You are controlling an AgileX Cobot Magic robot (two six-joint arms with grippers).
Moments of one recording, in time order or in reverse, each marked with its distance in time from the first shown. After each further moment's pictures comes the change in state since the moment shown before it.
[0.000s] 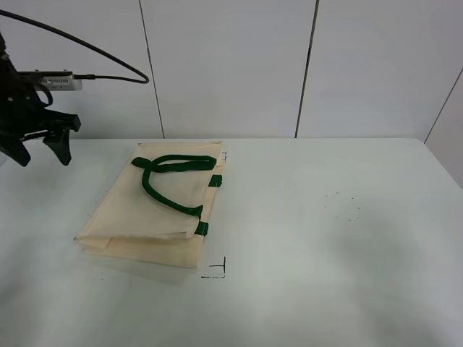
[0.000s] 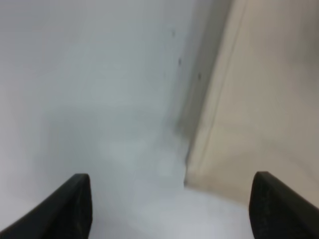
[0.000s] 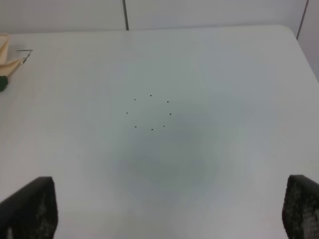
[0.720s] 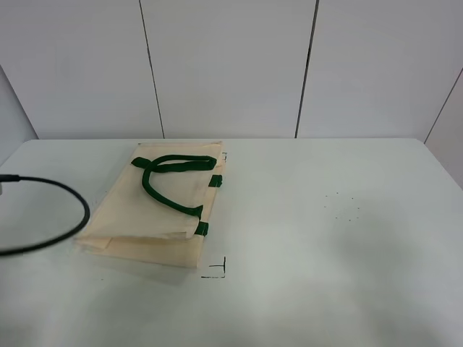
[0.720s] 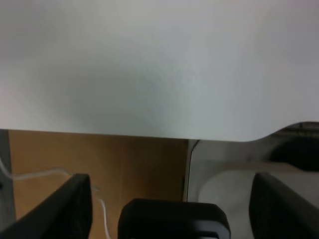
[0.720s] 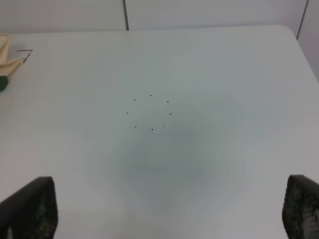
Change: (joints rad) left arm 0.000 -0.892 0.887 0.000 -0.069 0.006; right arm 0.000 0.000 0.000 0.000 0.000 0.000
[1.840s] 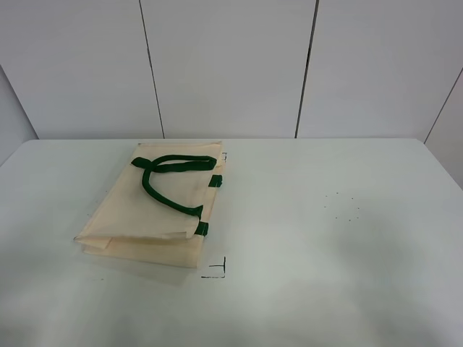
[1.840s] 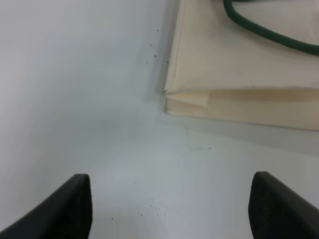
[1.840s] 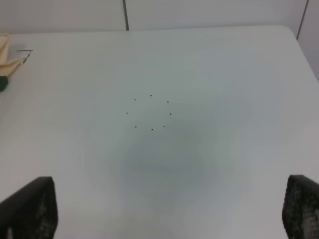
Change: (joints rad) left arm 0.000 -0.882 0.122 -0.055 -0.063 0.065; right arm 0.000 0.000 0.000 0.000 0.000 0.000
